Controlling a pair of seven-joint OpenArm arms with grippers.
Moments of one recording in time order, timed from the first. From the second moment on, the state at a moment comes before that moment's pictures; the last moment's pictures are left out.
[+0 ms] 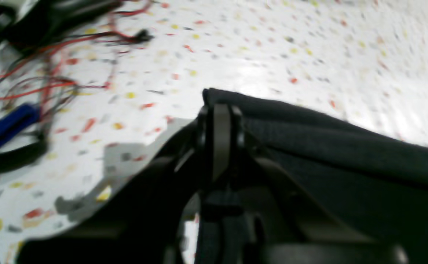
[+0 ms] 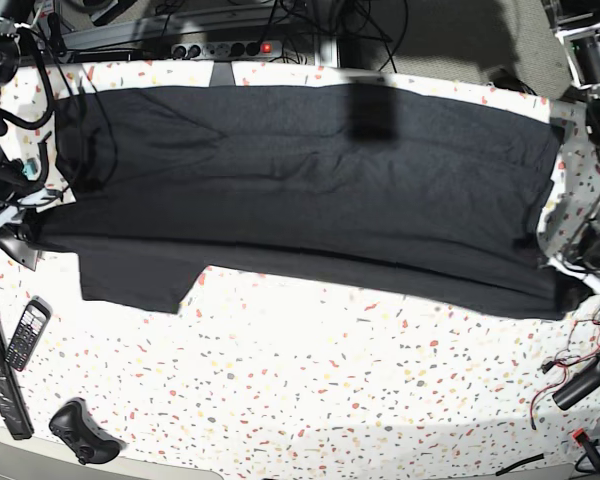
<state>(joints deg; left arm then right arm) -6.0 -19.9 -21.1 84.3 -25.2 -23.6 33.2 -10.5 27.9 31.7 95.3 27.6 22.9 -39.1</state>
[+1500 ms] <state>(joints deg) 10.2 -24.7 -26.6 84.4 -22.7 -27.5 31.5 -16.6 21.9 34.2 99.4 23.1 26.5 -42.7</state>
